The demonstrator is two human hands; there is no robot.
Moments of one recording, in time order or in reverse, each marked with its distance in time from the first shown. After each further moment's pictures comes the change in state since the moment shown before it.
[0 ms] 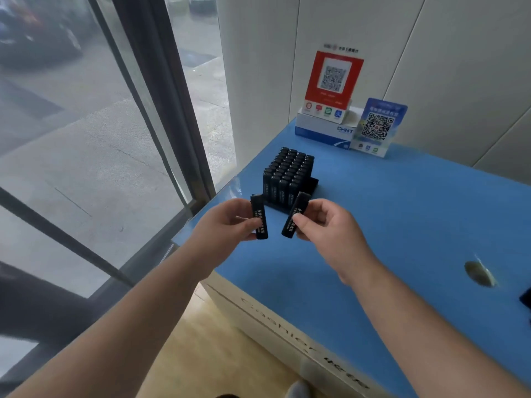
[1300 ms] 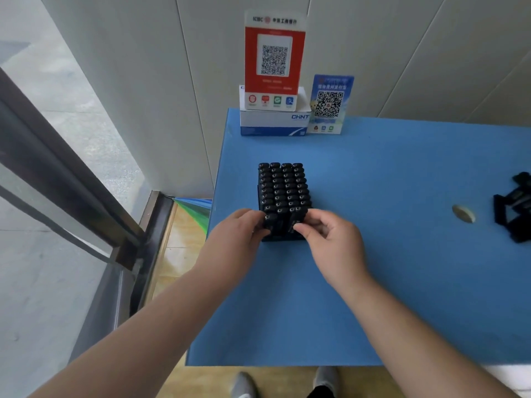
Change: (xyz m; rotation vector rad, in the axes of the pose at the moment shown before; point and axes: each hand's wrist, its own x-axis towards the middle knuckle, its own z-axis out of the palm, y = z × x) left_hand 0.171 -0.032 -0.040 0.683 -0.357 0.636; right_hand 0.075 0.028 0.090 -0.216 0.680 0.092
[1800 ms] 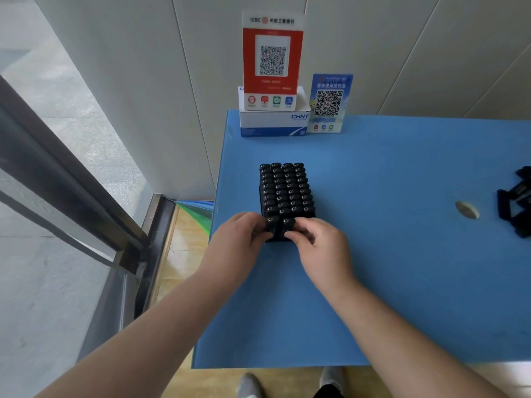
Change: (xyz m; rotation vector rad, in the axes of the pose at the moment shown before) left_hand -0.002 -0.005 0.005 -0.126 0.005 -0.100; right_hand -0.005 0.009 0.021 -0.151 0.004 -0.122
